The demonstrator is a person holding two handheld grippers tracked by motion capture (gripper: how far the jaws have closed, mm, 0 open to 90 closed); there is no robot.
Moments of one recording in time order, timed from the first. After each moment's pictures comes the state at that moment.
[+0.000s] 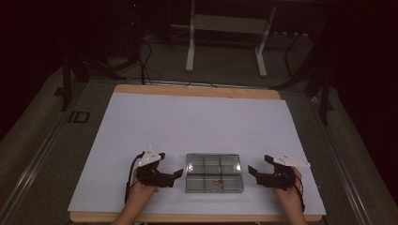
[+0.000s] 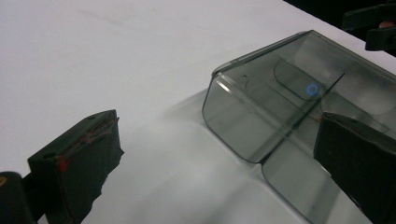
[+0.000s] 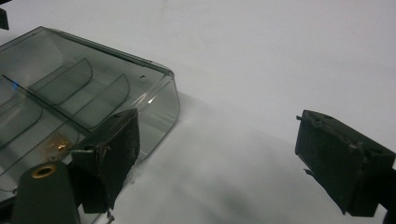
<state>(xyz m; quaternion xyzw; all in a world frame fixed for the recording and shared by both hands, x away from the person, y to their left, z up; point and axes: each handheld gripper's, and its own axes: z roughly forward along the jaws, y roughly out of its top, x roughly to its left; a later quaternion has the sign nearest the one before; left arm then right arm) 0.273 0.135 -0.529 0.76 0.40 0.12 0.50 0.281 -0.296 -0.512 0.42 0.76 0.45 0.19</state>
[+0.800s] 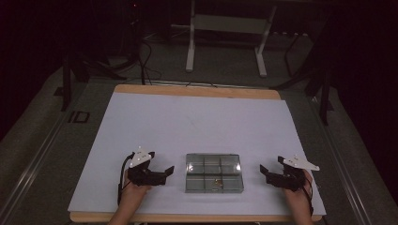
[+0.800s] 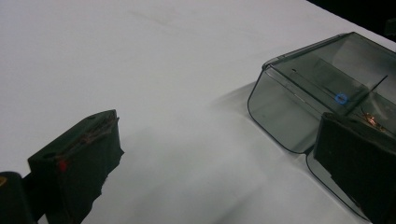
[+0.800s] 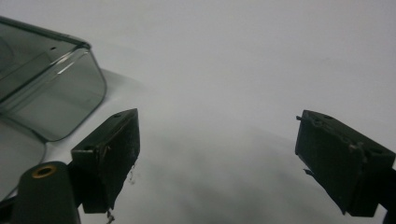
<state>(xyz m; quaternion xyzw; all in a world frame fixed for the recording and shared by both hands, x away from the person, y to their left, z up) 0.271 0.158 -0.533 0.74 0.43 0.16 0.49 0.282 -0.329 -0.524 0.46 0.75 0.41 0.24</state>
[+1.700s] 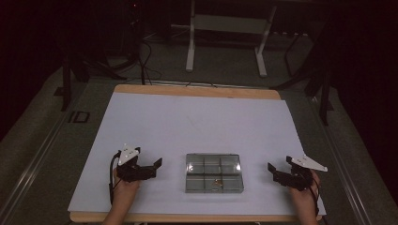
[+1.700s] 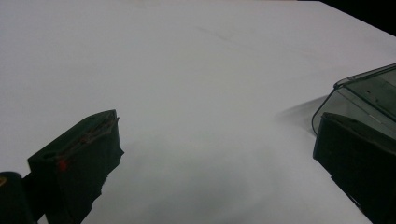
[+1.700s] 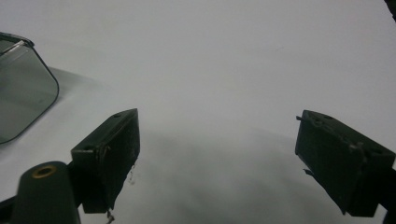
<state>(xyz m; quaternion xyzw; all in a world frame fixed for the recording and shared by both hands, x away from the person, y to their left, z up) 0.274 0.186 -0.533 0.70 0.49 0.21 0.48 0.285 -0.352 -0.529 0.49 0.73 0.41 0.26</state>
